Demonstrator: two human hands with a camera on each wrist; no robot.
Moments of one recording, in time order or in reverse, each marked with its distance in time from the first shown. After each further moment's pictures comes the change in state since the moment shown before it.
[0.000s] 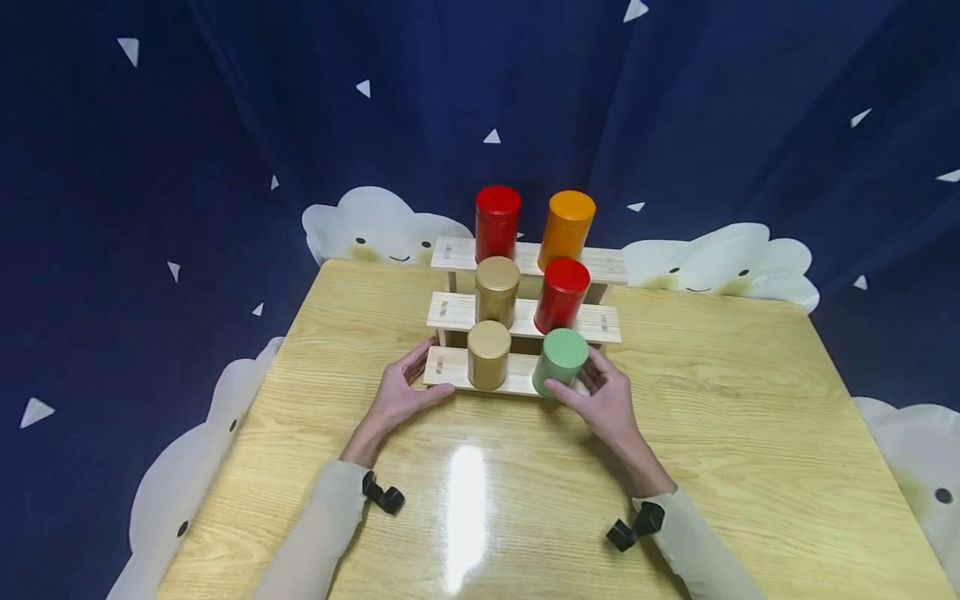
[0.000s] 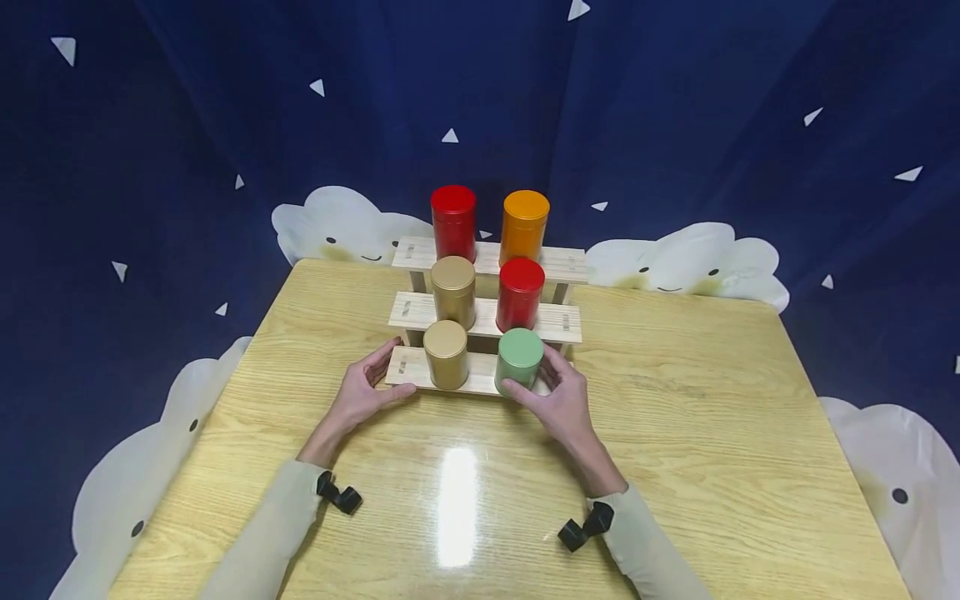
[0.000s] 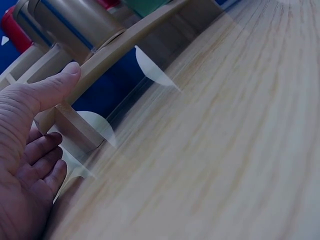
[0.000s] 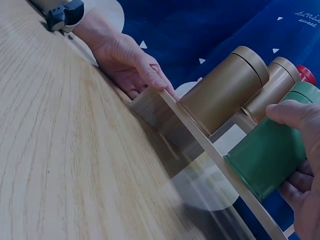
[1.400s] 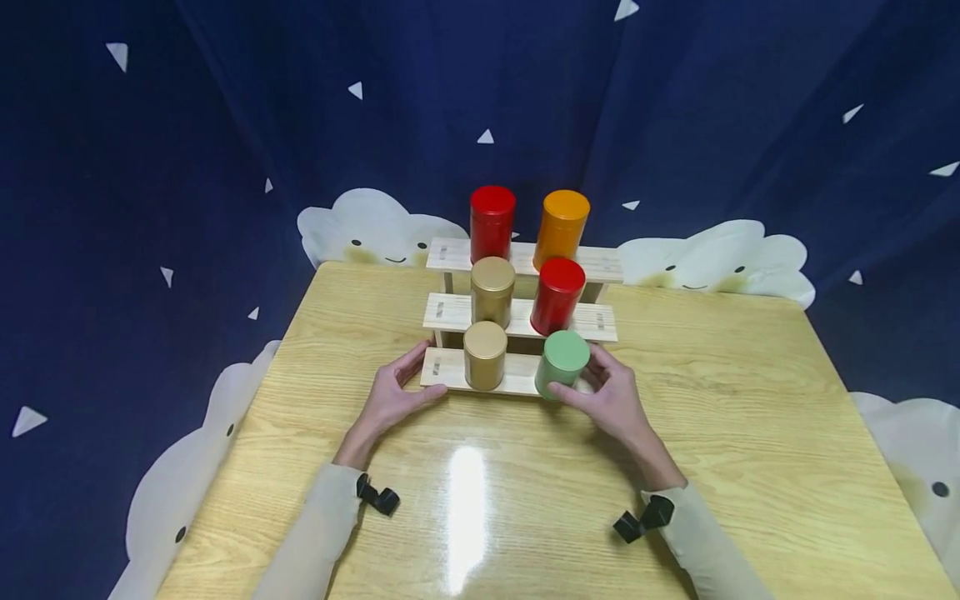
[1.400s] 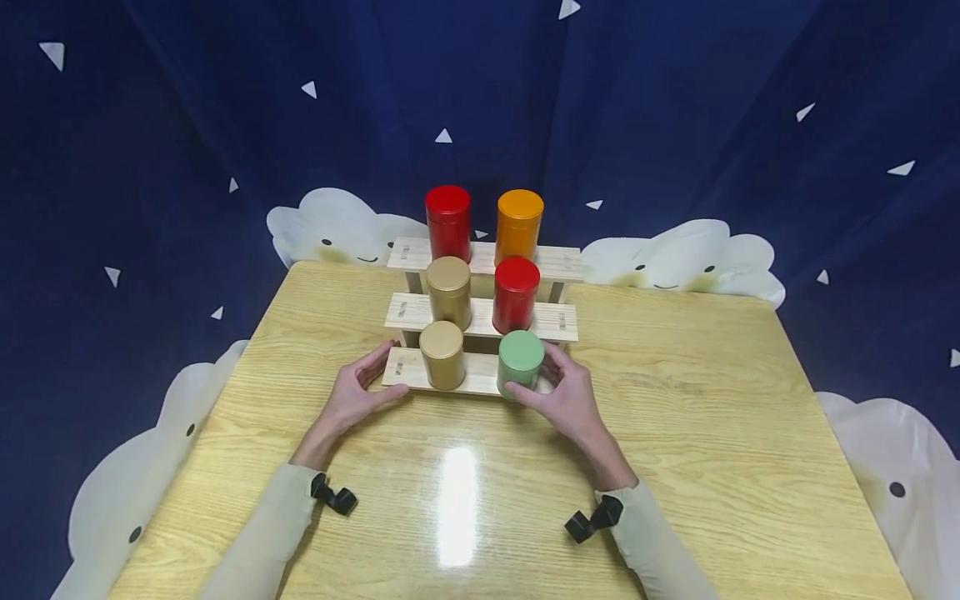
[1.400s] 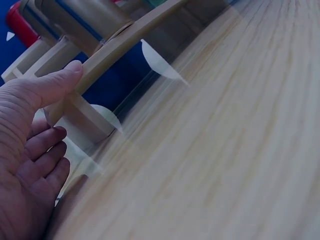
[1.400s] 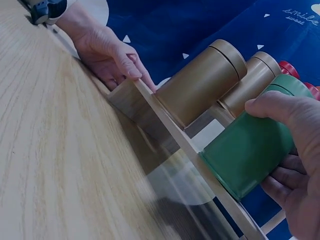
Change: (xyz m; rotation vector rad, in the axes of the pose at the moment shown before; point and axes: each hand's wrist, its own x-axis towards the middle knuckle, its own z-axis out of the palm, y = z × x) left_hand -0.003 0.000 -0.006 -0.009 -0.013 0.004; right_hand 0.005 -0.004 -0.018 -0.081 -0.109 -0.006
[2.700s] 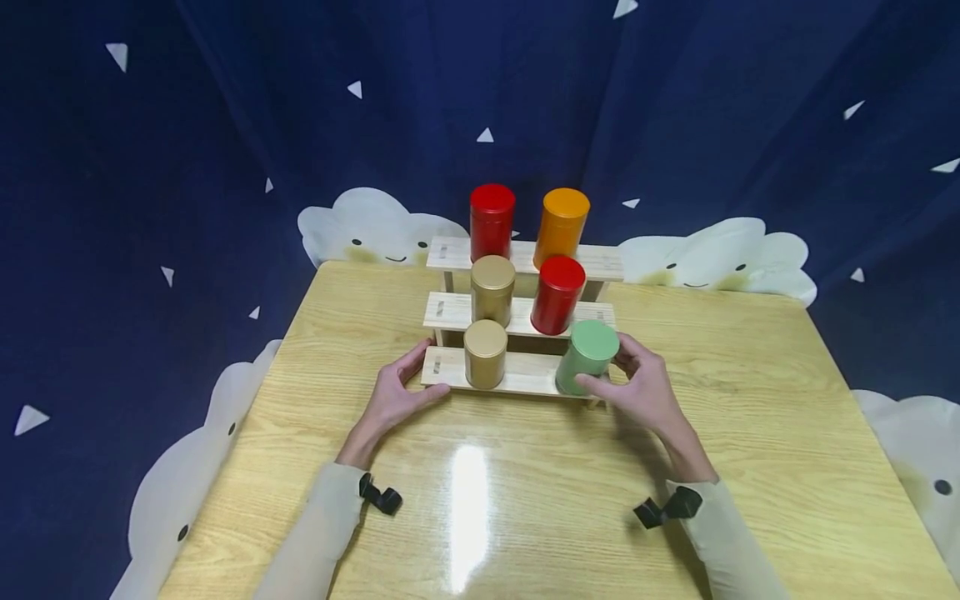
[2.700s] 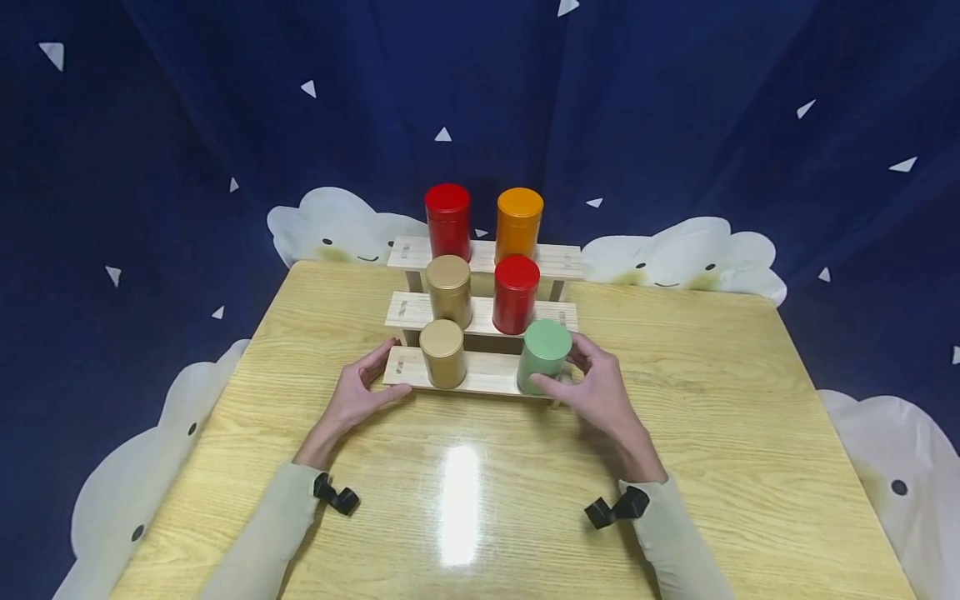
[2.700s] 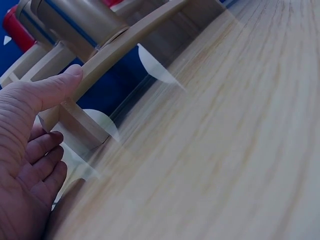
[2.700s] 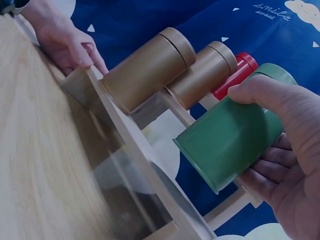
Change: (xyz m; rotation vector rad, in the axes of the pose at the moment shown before) left_hand 0.000 0.000 0.004 0.038 0.012 0.000; right_hand 0.003 -0.016 -0.040 -0.078 -0.020 -0.065
